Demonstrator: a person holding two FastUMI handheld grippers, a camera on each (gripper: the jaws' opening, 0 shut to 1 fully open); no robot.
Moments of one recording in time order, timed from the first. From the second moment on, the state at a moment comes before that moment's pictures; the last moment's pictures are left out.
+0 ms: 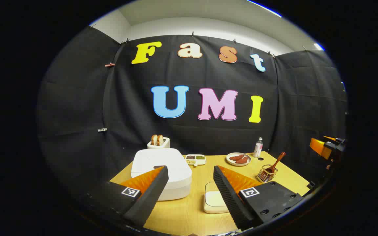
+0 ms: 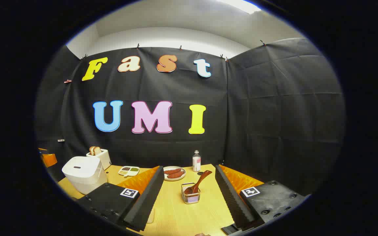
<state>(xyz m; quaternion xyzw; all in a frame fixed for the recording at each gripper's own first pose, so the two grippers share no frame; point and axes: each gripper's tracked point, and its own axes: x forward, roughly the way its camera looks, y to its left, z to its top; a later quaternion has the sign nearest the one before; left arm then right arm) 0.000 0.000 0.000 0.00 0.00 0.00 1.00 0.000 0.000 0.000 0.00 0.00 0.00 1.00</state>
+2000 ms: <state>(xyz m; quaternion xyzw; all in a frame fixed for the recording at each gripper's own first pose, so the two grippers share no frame) 0.163 0.108 -0.008 -0.03 0.09 0.08 0.99 0.040 0.017 -0.041 0.01 0.09 0.05 0.99</state>
